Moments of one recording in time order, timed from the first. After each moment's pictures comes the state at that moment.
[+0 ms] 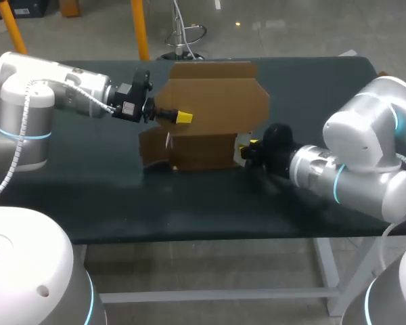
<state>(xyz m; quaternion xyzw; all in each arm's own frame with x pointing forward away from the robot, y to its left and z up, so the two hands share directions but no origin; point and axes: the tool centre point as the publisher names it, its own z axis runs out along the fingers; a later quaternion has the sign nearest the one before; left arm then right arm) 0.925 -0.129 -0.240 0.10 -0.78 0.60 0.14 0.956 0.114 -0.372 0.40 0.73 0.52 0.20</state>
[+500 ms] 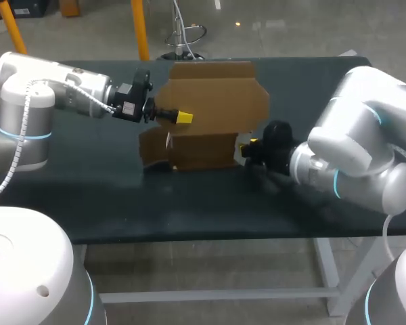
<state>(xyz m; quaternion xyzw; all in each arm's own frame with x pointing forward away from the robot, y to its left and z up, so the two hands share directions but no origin) 0.925 -0.129 -0.241 0.10 -0.78 0.60 0.14 0.959 0.113 -0.374 0.41 0.73 0.51 0.19</state>
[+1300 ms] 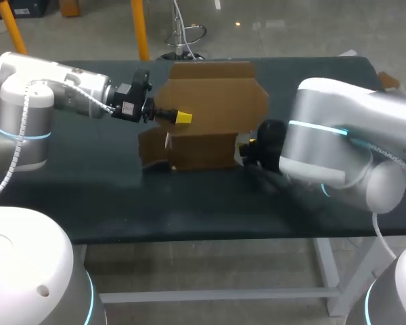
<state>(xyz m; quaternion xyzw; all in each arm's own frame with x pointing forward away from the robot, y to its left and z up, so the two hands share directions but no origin) 0.925 -0.128 -0.240 0.10 -0.78 0.60 0.14 0.958 0.115 -0.374 0.44 0.74 0.47 0.21</state>
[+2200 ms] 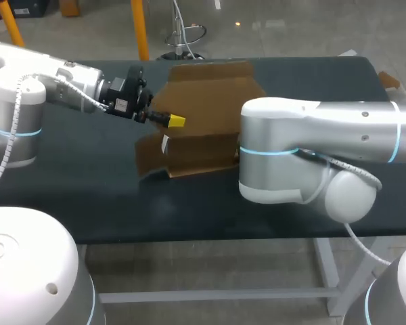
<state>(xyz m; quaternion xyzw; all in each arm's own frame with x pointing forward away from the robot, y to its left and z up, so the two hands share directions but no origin) 0.923 -0.110 -0.229 0.07 -0.80 0.59 0.10 0.957 0.116 -0.373 0.49 0.71 0.42 0.27</state>
